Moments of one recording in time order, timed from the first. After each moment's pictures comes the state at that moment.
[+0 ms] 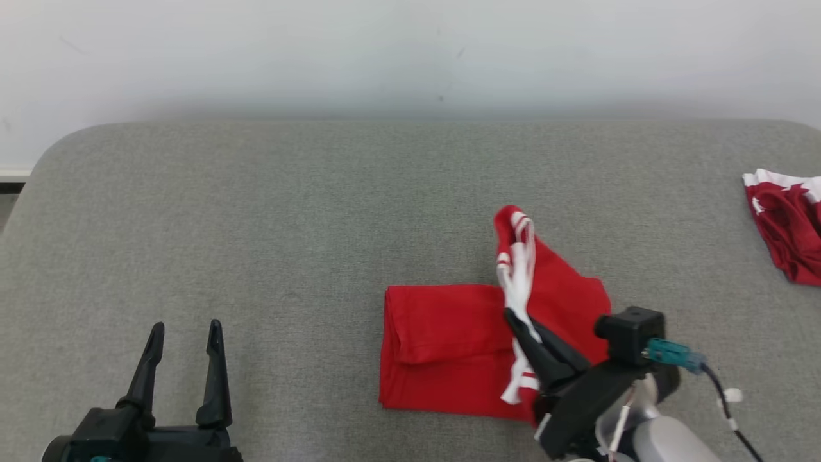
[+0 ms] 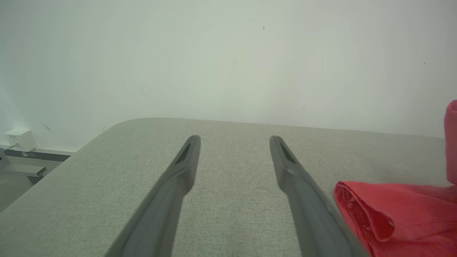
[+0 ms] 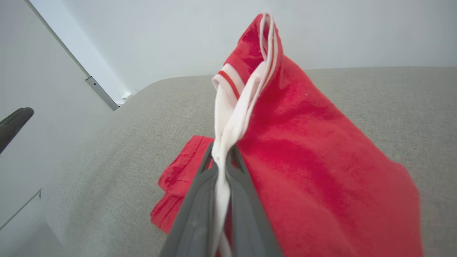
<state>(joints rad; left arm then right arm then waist) -0.04 0.05 0.07 0.07 -0.12 -0.09 -0.26 -0.26 -0.24 0.44 0.16 0.56 0.13 0.08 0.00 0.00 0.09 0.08</state>
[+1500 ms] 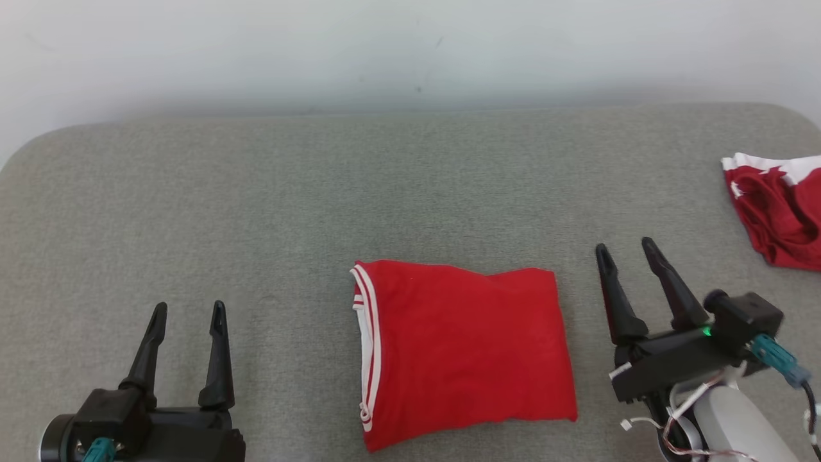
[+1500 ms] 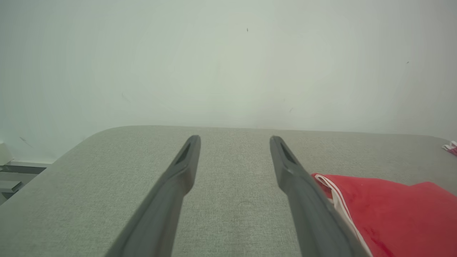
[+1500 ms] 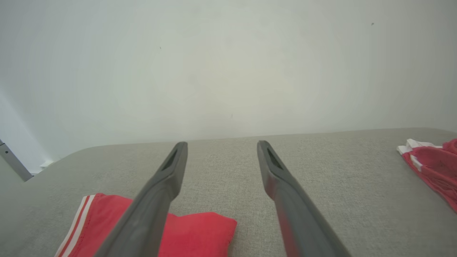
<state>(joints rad) -0.09 0.05 0.06 0.09 -0.11 -0.09 -0.26 -0.32 -0.25 0.25 0.34 0.45 0.13 -0.26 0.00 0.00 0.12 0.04</state>
